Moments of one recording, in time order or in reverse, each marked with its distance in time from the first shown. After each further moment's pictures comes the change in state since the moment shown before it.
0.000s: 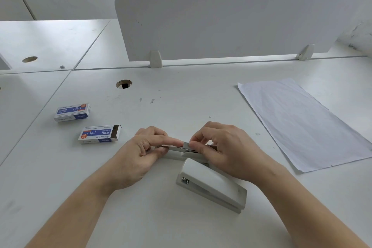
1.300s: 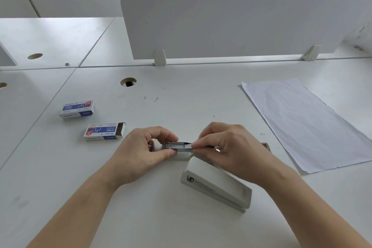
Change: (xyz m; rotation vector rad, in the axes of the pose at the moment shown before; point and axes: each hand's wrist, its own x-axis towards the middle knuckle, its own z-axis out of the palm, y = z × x) left_hand -0.002 0.011 -0.003 -0.065 0.169 -0.122; right_hand -0.004 -0.001 -0.001 0.069 0.005 -0.118
